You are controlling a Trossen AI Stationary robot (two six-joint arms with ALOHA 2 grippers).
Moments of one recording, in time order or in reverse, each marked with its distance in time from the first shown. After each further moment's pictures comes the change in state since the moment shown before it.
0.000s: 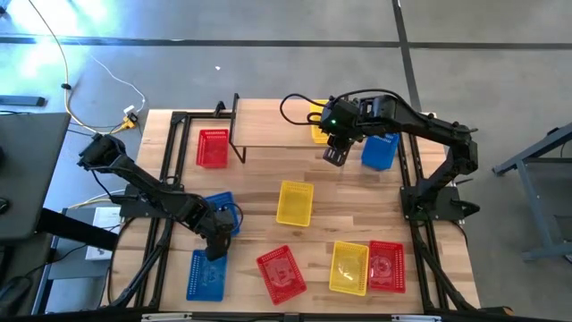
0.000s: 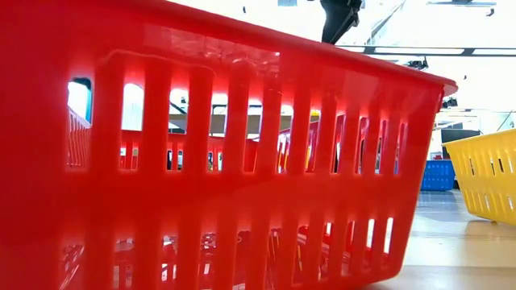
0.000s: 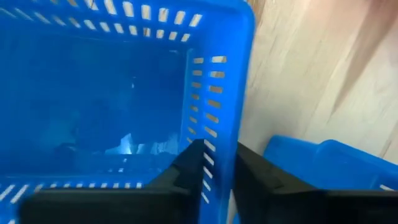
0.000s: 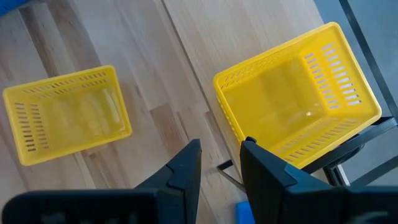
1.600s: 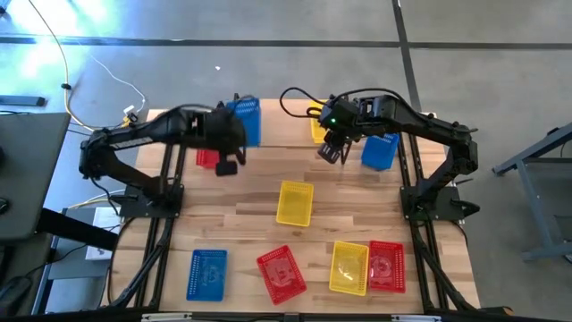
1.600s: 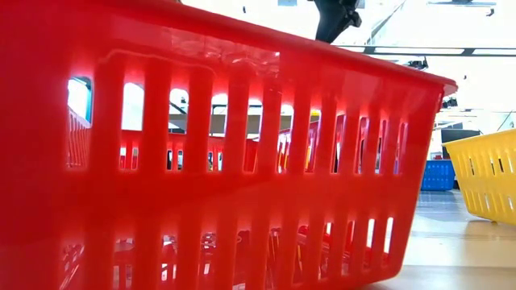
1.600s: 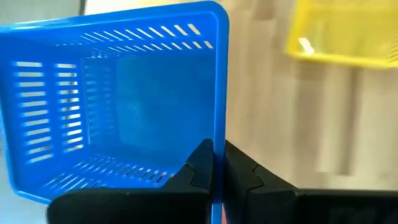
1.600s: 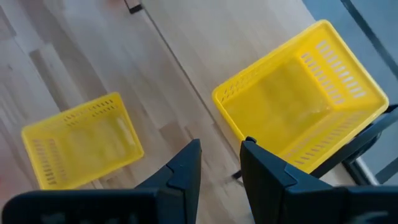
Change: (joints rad) left arm 0.720 -0.001 0.800 -0.598 -0.325 1.143; right arm 0.000 0.000 0.000 0.044 0.007 0.157
